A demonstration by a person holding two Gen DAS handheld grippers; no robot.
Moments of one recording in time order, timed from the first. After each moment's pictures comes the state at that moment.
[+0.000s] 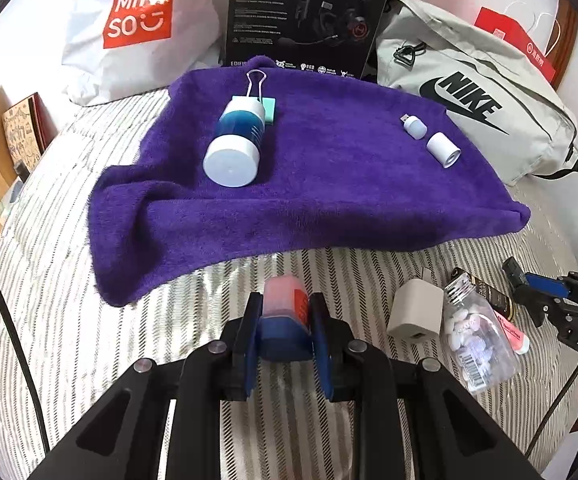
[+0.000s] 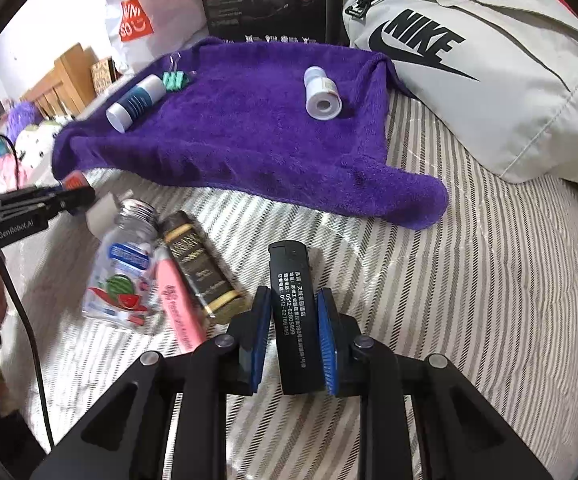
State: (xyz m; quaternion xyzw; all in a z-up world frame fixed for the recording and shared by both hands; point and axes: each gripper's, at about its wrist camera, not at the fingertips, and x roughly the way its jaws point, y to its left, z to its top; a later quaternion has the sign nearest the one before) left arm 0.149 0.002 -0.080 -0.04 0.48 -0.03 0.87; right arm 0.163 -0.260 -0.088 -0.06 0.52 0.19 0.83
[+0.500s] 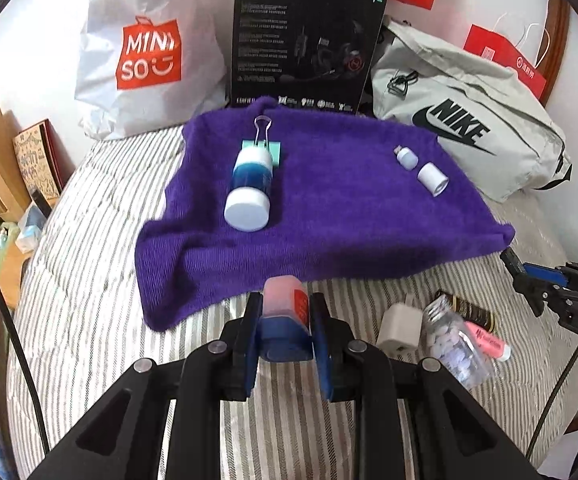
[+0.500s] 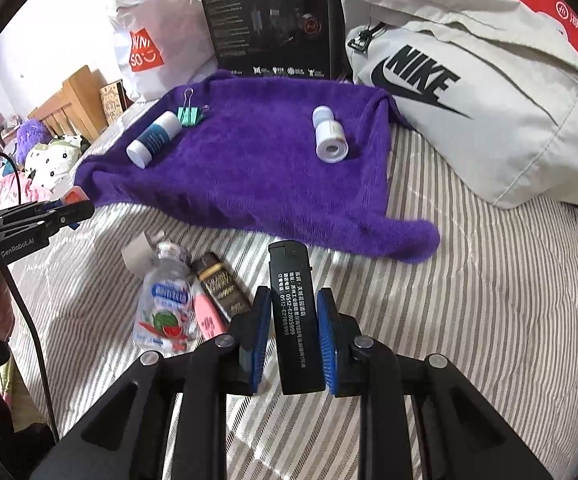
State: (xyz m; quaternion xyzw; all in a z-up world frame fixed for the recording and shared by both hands) left arm 0.148 0.009 -0.039 -0.03 0.46 -0.02 0.89; right arm 0.175 -0.255 -0.054 -0.04 0.50 0.20 0.84
